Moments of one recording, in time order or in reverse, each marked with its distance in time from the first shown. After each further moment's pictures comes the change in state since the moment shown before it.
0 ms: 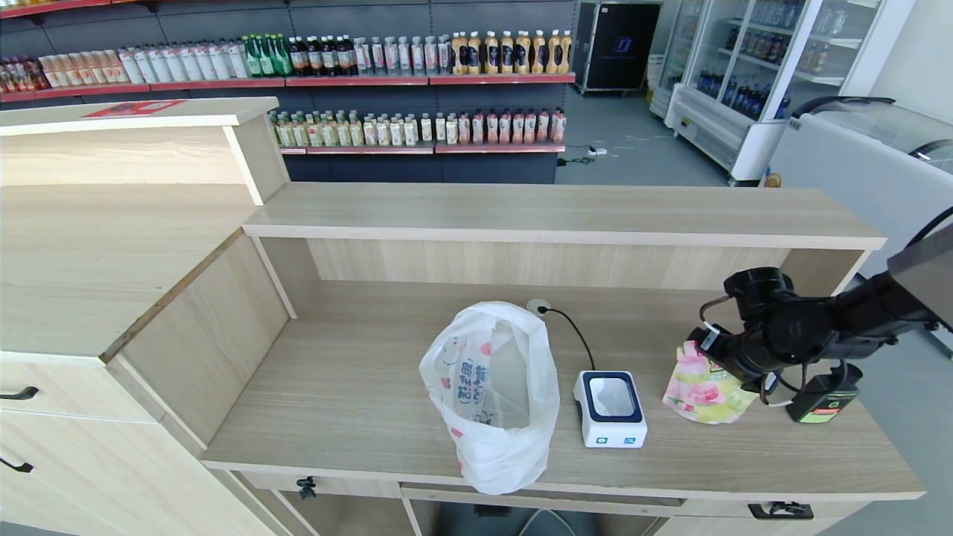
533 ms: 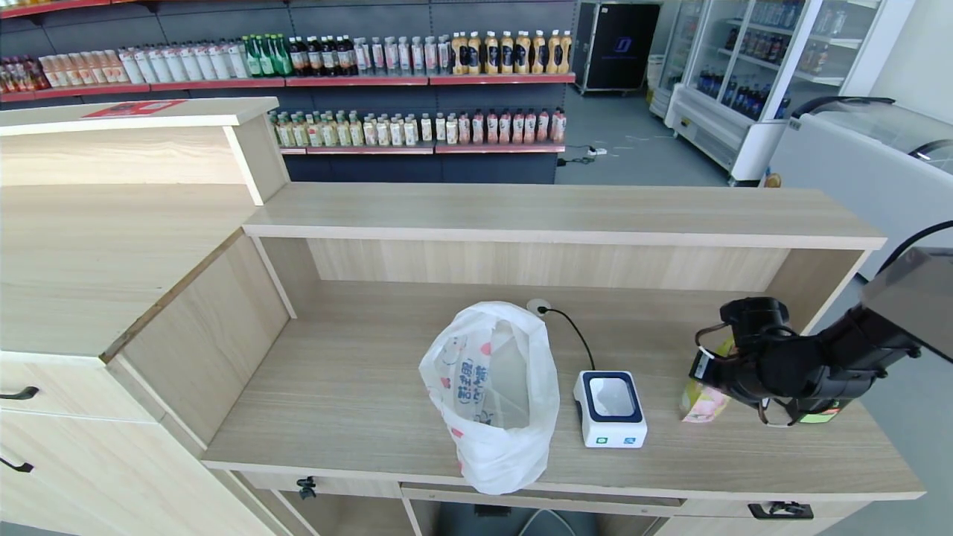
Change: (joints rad) left arm 0.000 0.000 0.000 0.000 0.000 0.000; right arm 0.005 0.043 0.177 -0.275 0.004 -0.241
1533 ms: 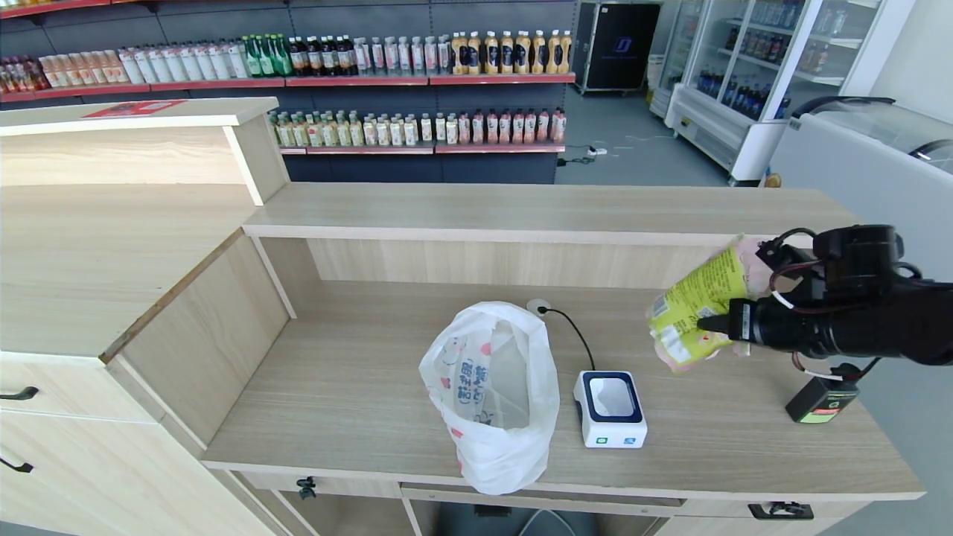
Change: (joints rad) left arm 0.000 0.000 0.000 0.000 0.000 0.000; right arm -0.027 -0.458 0.066 0.192 0.583 -0.316
